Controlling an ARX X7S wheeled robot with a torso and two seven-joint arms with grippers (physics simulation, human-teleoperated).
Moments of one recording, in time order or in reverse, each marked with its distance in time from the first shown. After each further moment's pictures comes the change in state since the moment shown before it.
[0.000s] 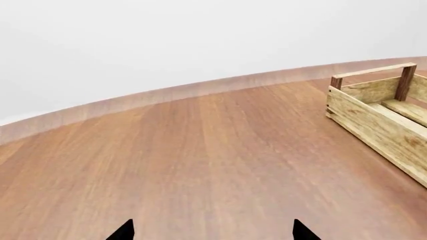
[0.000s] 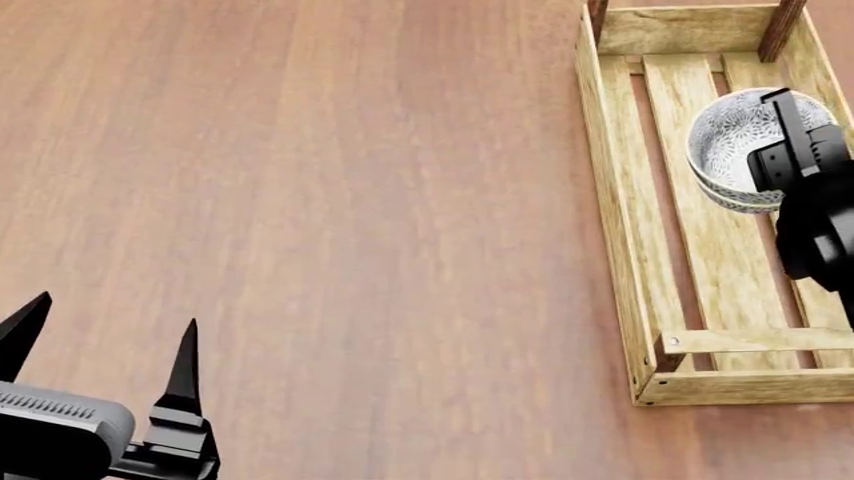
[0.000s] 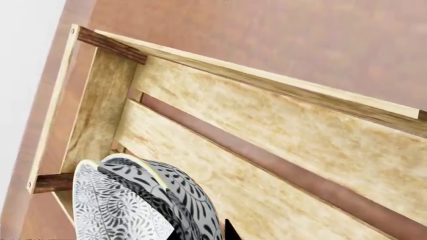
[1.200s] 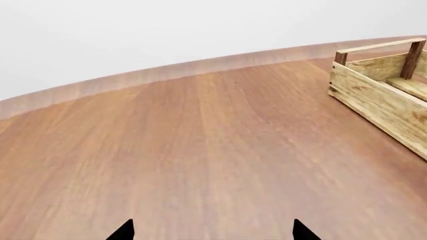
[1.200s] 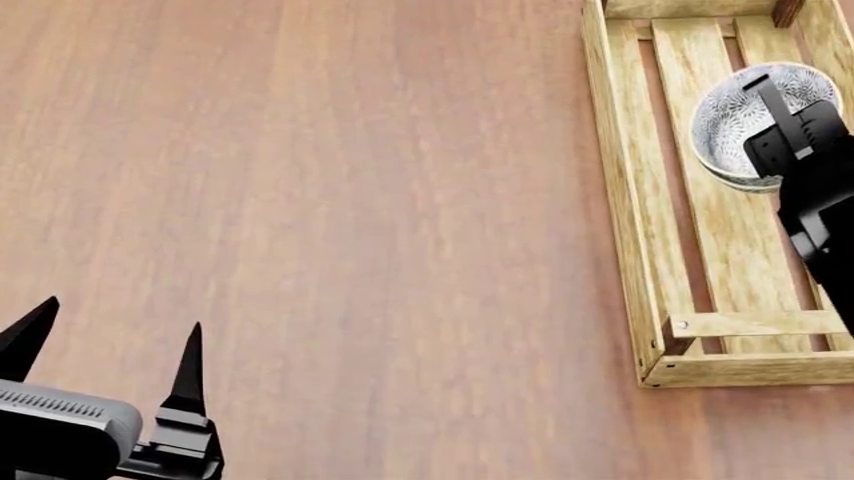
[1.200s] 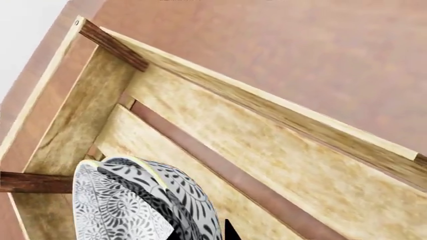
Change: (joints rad) left arm -0.002 -0.002 0.016 -0.051 0.002 0.043 0.003; right arm 0.028 -0.049 -0.237 -0.006 0.021 -0.101 -0.066
